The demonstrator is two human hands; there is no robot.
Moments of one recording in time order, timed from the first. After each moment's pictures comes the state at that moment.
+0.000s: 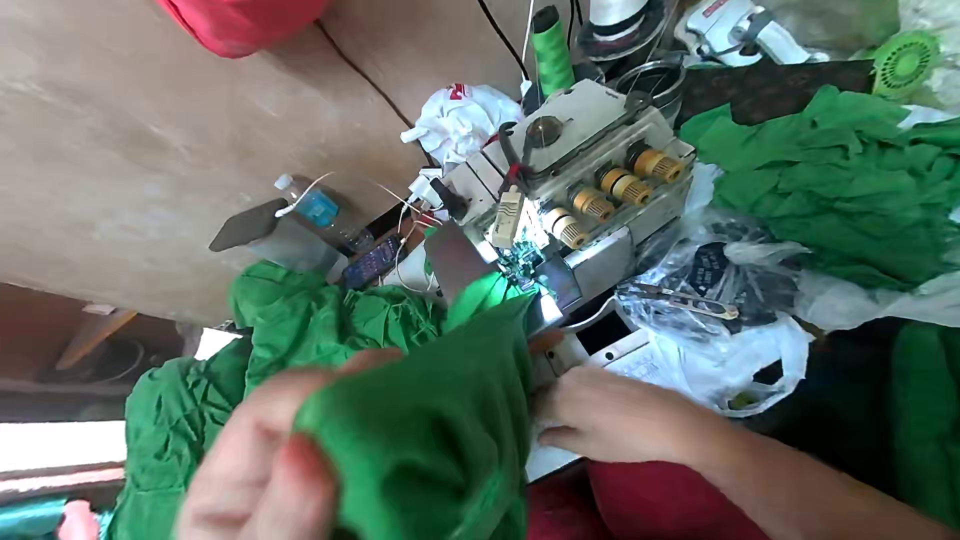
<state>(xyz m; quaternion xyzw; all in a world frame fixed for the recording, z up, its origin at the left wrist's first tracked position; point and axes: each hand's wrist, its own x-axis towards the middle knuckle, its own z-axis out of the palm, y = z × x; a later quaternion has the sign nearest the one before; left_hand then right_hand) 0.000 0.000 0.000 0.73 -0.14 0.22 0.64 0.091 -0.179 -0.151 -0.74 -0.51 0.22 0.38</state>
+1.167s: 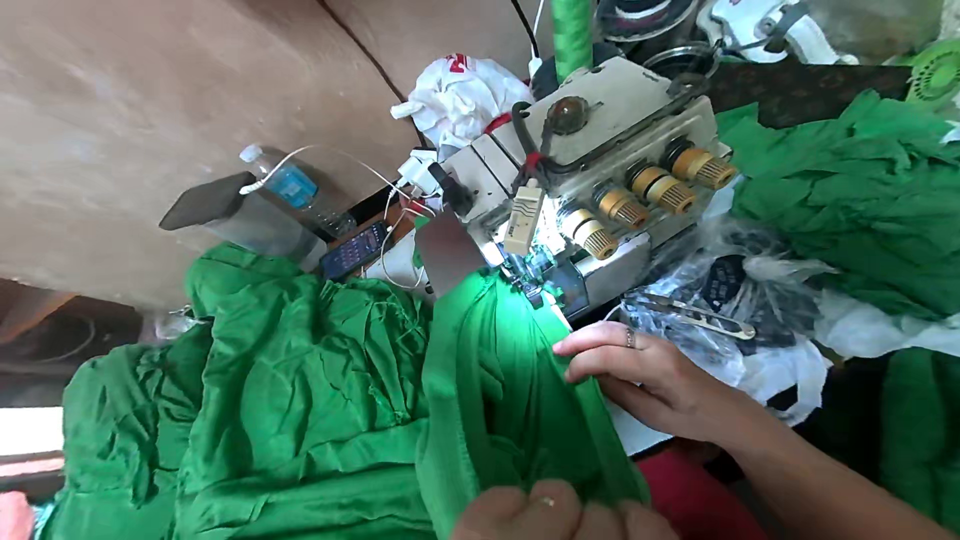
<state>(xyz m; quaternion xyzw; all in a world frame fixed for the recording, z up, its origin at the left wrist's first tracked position) -0.002 -0.058 -0.011 0.96 -0.28 0.06 0.04 0.128 -0.215 -0.198 -0.65 -0.51 -0.11 0.55</state>
